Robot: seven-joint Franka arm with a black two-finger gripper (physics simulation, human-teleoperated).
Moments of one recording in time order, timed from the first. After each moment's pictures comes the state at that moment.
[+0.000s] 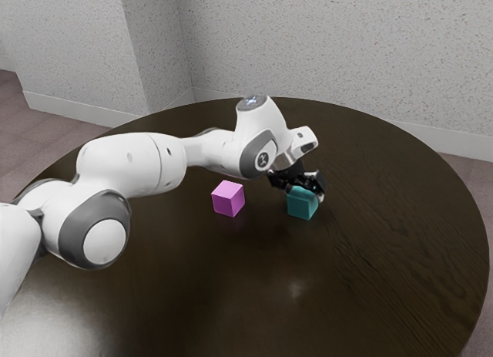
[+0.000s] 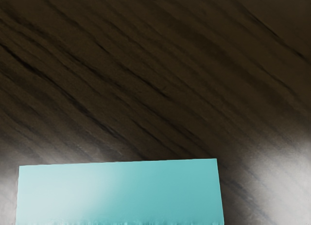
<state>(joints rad) -0.13 1.01 -0.14 -1.01 -0.06 2.35 -0.12</state>
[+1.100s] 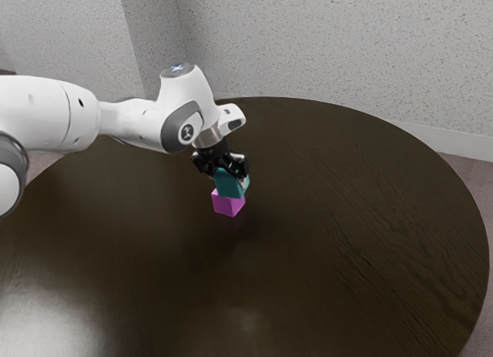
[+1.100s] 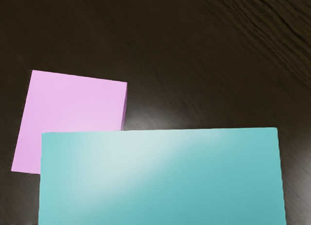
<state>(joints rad) -0.02 0.43 -0.07 -1.72 -0.04 2.38 -0.17</state>
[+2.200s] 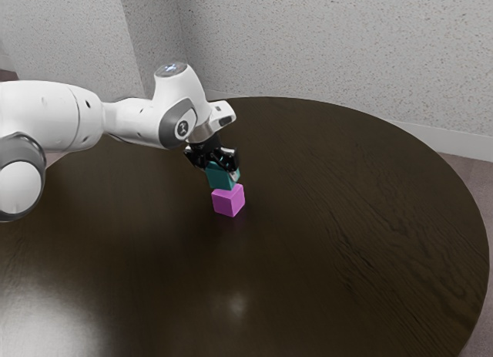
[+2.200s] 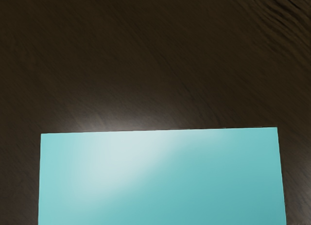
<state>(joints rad) 0.06 0.55 -0.08 -1.57 -0.02 2.37 -0.10</state>
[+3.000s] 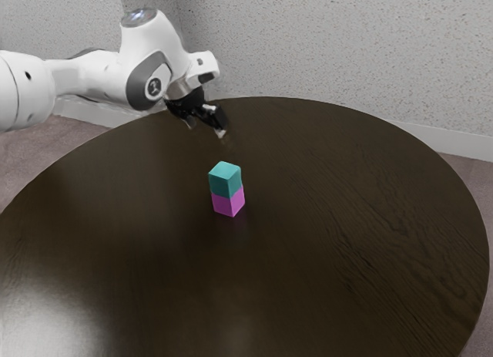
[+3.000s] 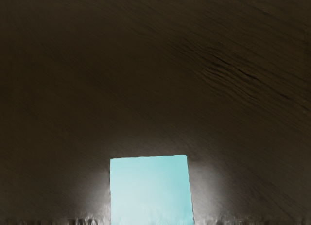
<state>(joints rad) 0.02 0.39 -0.06 -1.61 0.01 2.36 0.07</state>
